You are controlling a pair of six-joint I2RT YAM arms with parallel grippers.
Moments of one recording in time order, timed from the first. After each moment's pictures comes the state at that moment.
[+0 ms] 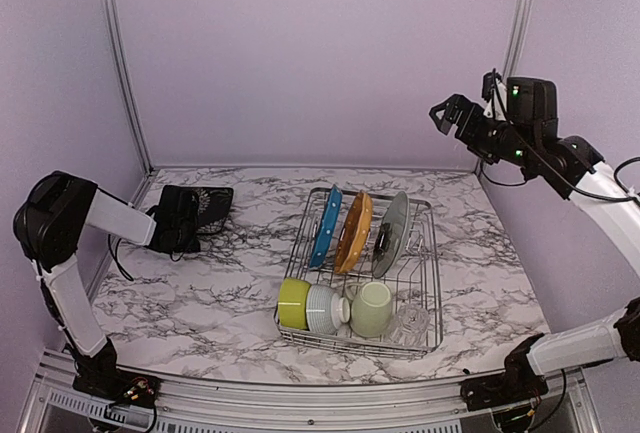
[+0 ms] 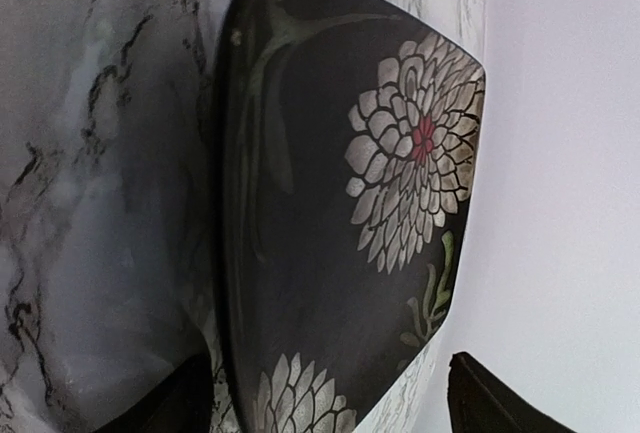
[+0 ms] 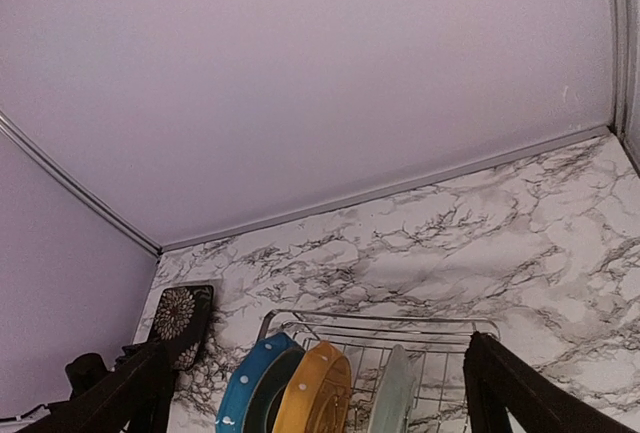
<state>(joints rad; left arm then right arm) -0.32 1.82 0.82 0.32 -0.36 -1.81 0.46 1.18 1.36 -0.45 0.13 0.60</state>
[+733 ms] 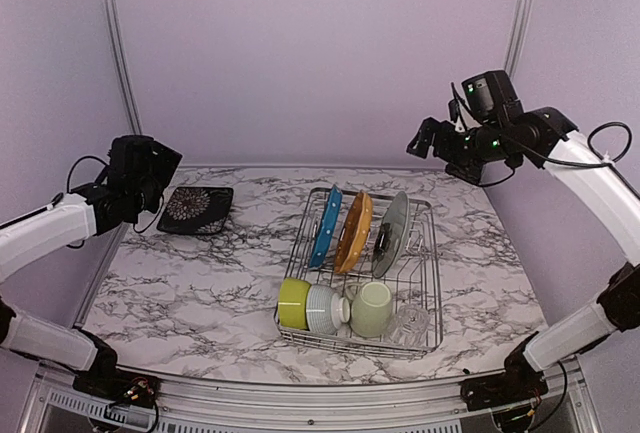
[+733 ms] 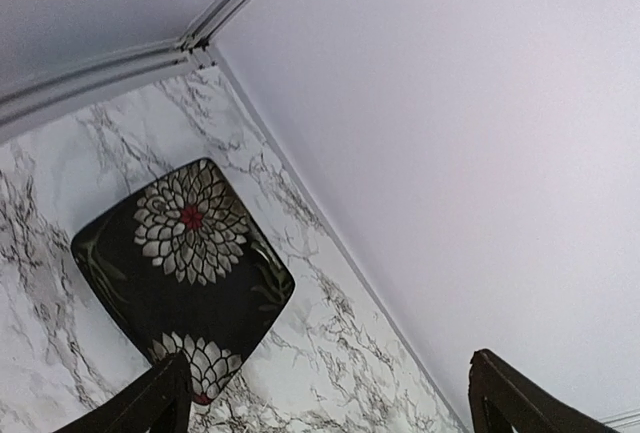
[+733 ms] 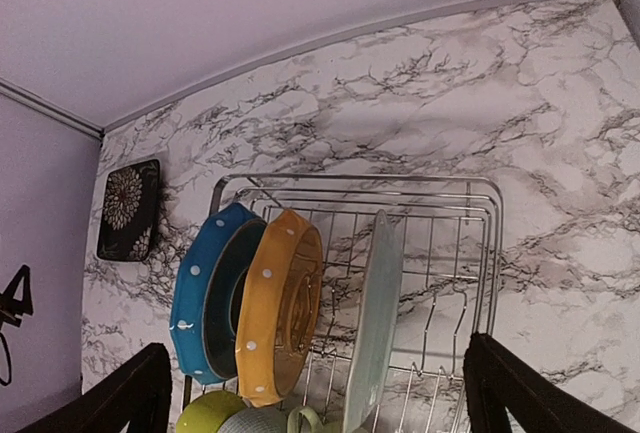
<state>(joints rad) -0.39 1.27 0.90 -0.07 -0.48 -1.23 0.51 1.38 1.57 -0.87 0.06 0.67</state>
